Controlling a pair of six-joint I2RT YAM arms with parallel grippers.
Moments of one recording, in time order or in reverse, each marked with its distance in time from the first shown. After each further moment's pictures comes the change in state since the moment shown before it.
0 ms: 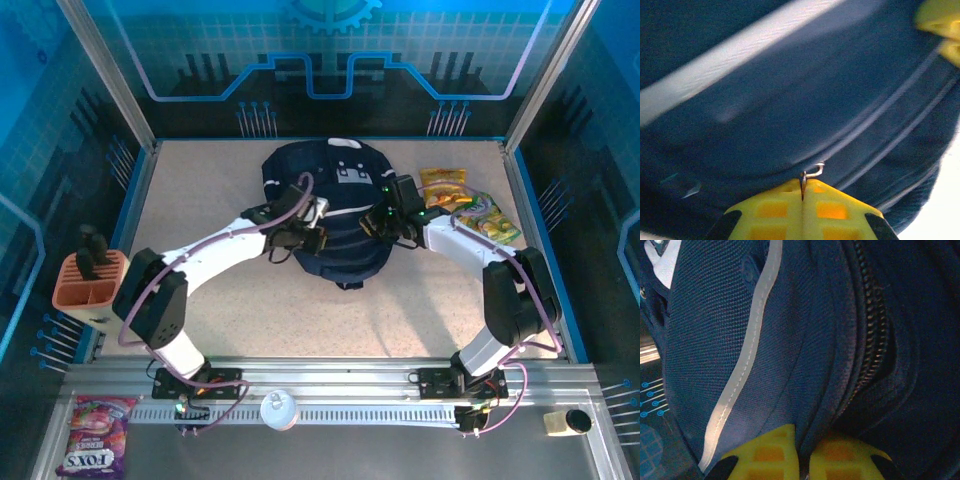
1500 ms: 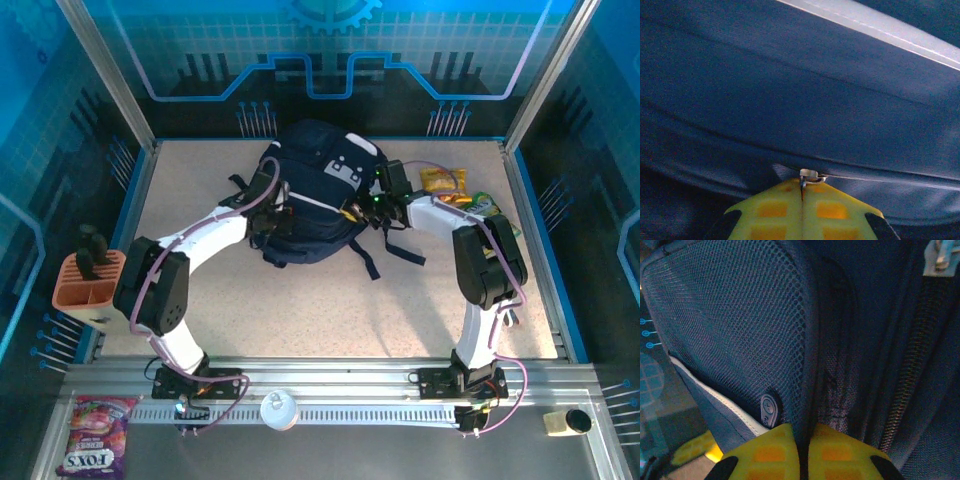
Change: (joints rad) left arm 0.214 0.078 -0.013 0.099 -0.079 -0.030; right arm -0.049 0.288 0.207 0.121 -0.283 -0.290
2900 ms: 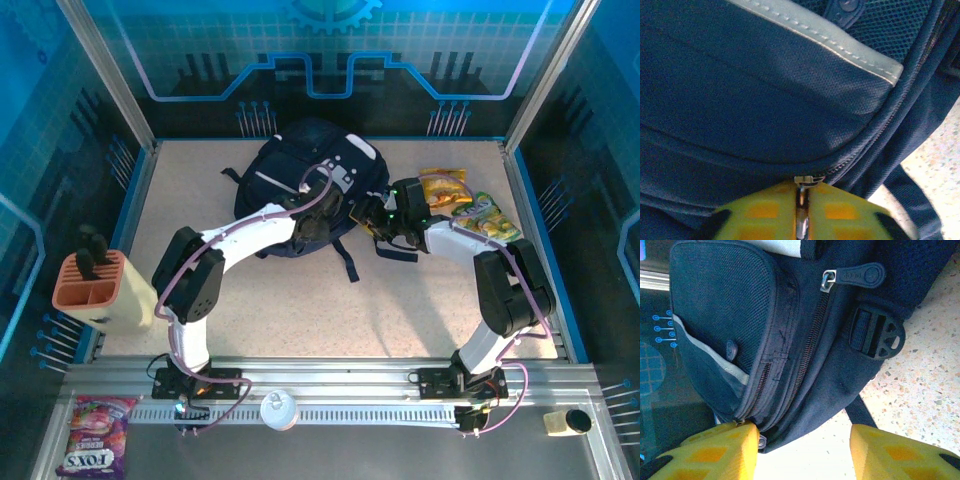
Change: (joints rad) left arm -0.298 0.189 0.279 -0.256 -0.318 -0.229; right arm -0.006 -0.227 -0.308 0.207 0.055 -0.029
